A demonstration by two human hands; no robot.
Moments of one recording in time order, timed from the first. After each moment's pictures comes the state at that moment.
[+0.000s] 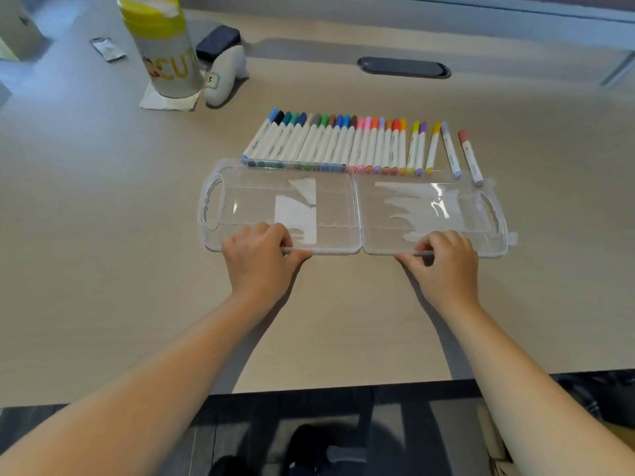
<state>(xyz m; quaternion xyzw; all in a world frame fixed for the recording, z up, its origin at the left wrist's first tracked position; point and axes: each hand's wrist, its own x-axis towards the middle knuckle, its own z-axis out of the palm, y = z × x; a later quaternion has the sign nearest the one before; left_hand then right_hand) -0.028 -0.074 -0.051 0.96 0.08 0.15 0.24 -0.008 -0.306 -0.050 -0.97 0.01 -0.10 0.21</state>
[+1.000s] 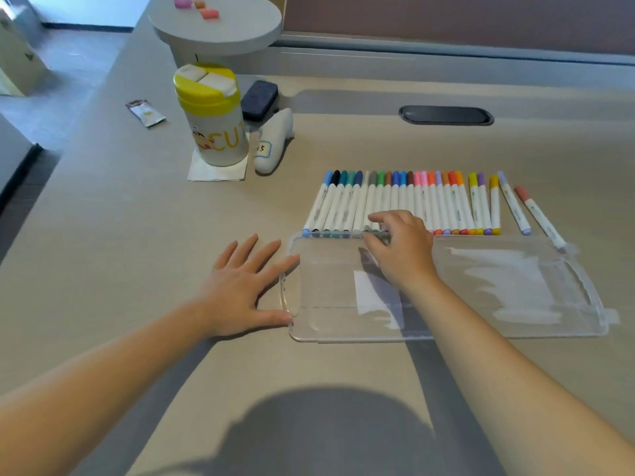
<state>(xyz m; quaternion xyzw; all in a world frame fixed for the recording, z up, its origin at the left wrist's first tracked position) 0.061 0.096 -0.042 0.96 -0.20 -0.16 0.06 0.108 -0.140 -0.009 -0.96 -0.01 0.00 0.27</state>
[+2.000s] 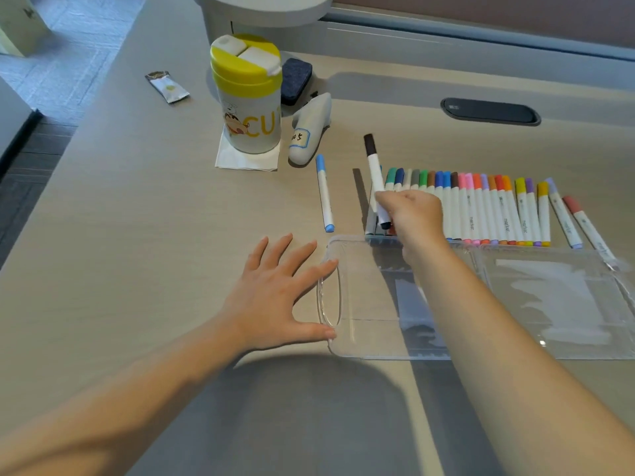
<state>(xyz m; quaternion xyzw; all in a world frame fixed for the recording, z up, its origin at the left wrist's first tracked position) 0.057 0.098 -0.050 0.97 -0.20 -0.08 0.13 0.148 -0.074 0.009 -0.80 0.24 0.05 0.55</state>
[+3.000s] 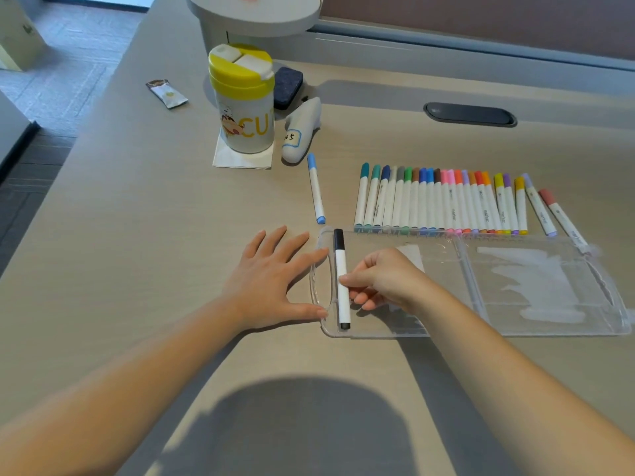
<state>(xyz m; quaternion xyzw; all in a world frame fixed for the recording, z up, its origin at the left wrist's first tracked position) 0.057 0.096 -0.041 0.97 -0.19 -0.12 0.11 0.079 -0.087 0.003 -0.80 0.12 0.35 0.48</state>
